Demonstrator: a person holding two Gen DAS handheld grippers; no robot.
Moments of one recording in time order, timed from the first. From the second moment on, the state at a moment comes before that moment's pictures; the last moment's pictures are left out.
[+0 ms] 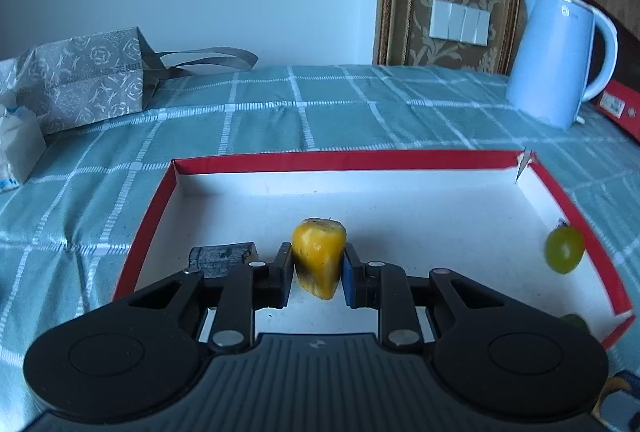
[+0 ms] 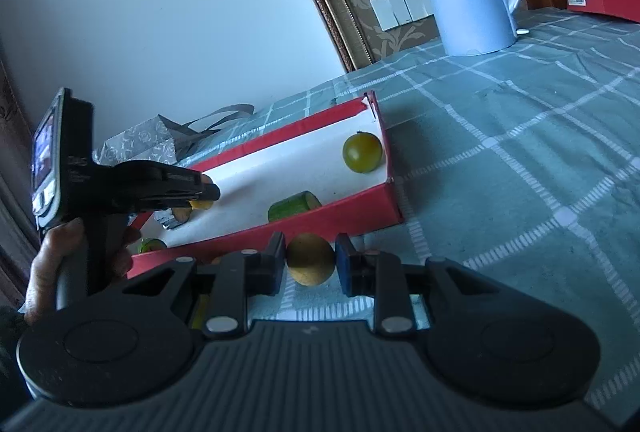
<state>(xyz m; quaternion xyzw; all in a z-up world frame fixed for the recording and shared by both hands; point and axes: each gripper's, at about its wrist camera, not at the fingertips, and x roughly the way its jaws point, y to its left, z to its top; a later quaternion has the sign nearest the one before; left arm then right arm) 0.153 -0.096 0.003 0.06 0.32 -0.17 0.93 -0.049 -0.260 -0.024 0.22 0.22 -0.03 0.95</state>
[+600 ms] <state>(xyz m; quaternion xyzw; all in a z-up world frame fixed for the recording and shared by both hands) 0.058 -0.003 0.029 0.01 0.19 -0.12 0.97 -0.048 -0.259 -0.025 0.22 0.22 -0.02 0.95</state>
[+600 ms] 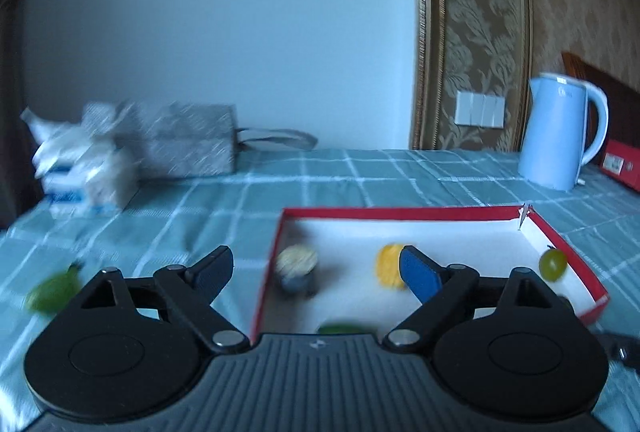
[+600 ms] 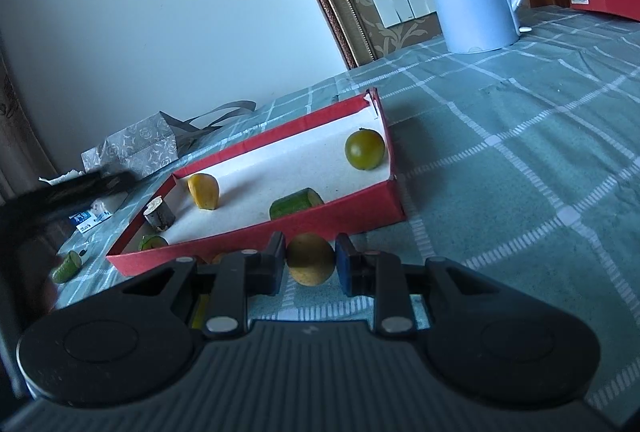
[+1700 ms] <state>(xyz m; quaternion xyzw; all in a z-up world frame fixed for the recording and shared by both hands) 0.046 0.043 -0.005 -0.02 0.27 -0.10 0.96 0.038 -0.216 0.013 0.02 0.23 -0.05 0.97</state>
